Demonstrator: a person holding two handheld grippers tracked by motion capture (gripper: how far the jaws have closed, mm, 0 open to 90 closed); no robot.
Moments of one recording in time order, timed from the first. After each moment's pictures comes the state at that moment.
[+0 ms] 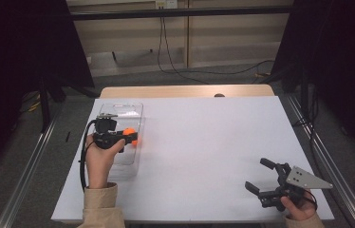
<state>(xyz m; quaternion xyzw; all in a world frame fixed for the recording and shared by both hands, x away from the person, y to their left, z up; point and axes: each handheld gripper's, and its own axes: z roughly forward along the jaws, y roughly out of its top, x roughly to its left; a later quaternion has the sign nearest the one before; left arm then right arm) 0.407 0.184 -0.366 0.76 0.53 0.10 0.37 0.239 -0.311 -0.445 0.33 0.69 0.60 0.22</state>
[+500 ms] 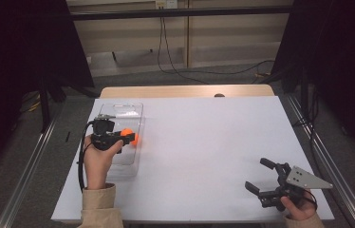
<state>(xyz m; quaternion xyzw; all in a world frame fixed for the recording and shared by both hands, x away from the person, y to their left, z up) 0.405 0.190 -0.367 0.76 0.53 0.11 0.37 0.239 -0.311 -0.444 0.33 0.69 0.60 0.22</state>
